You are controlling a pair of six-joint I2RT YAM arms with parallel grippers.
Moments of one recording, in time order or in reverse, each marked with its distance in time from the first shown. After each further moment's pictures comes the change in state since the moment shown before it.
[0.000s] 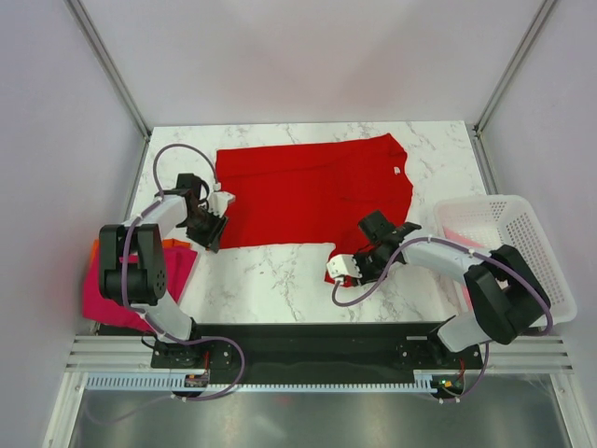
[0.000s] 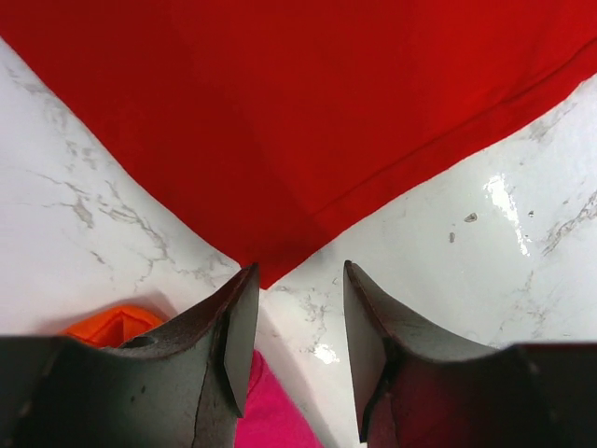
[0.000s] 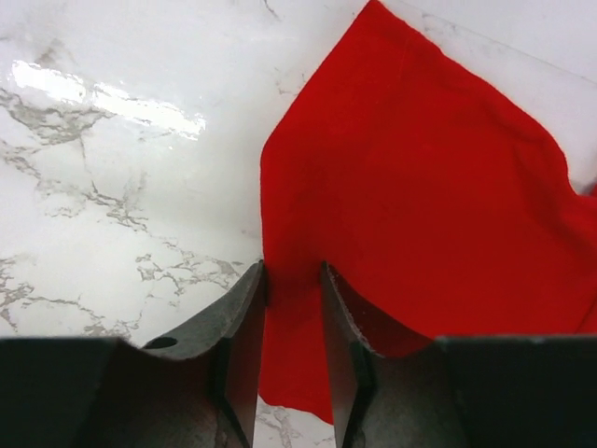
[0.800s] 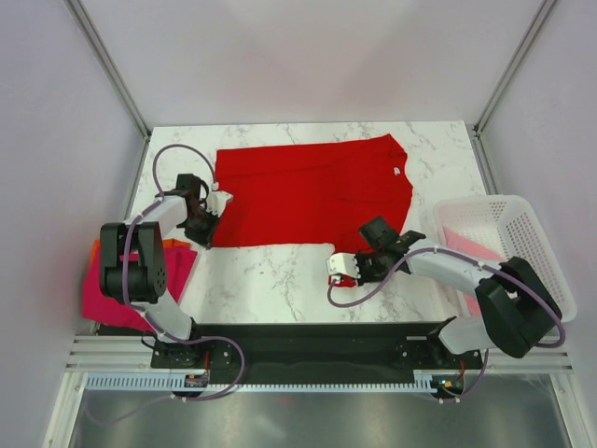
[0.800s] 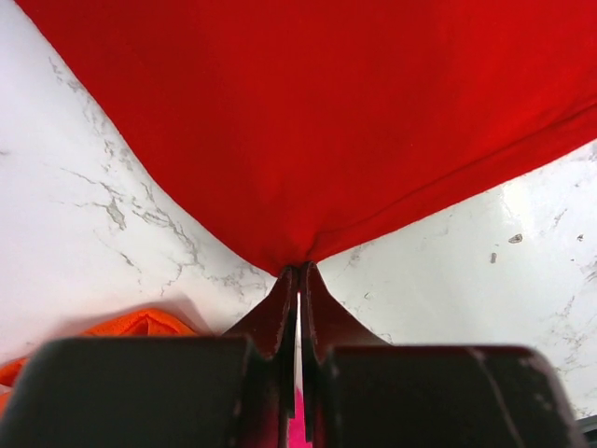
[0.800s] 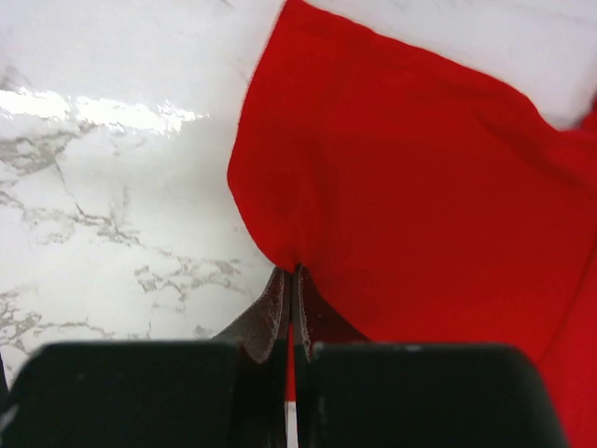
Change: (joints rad) left arm 0.003 0.029 -0.018 0.058 -0.051 -0.013; right arm 0.047 -0.054 -0.059 0.099 0.095 0.185
